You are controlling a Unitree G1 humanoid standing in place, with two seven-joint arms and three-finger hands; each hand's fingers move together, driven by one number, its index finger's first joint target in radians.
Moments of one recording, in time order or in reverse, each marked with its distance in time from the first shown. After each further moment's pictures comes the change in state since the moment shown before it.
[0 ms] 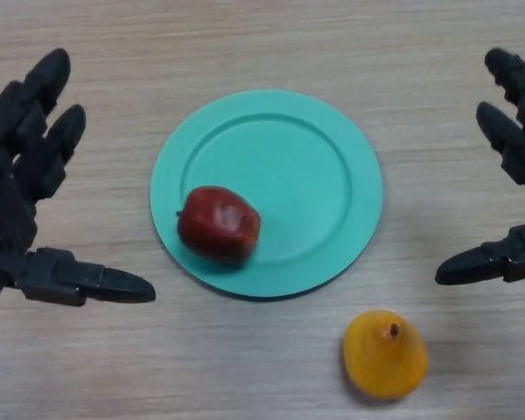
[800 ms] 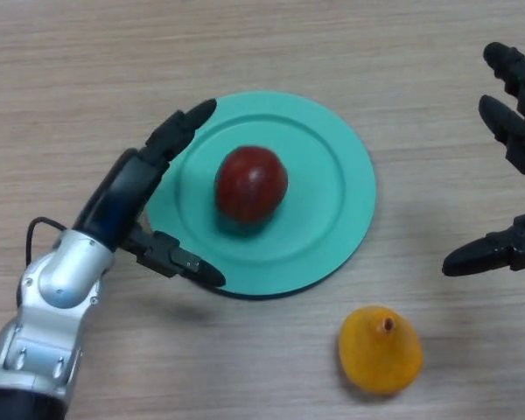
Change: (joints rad) left arm -0.309 -0.055 -0.298 0.850 0.430 -0.659 -0.017; right arm -0.052 -0.031 -0.007 0.047 -0.038 0.001 0.041
